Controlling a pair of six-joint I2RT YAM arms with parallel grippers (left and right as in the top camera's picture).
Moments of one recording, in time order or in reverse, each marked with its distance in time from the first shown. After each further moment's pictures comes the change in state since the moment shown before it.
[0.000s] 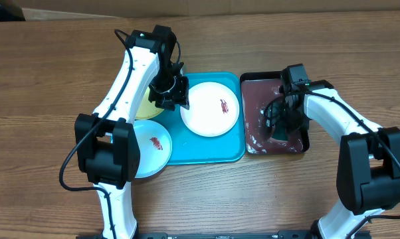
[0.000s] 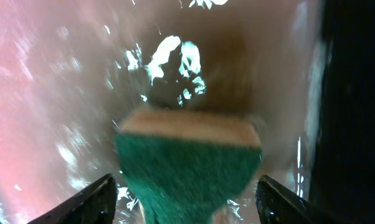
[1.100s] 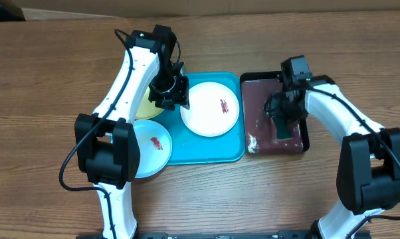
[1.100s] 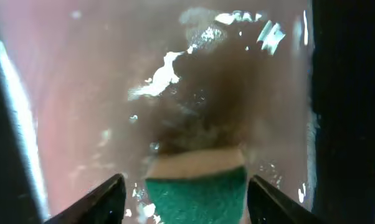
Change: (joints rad) left arm 0.000 0.000 0.000 0.003 -0.002 0.000; right arm 0.000 0.000 0.078 0.015 -0.016 0.002
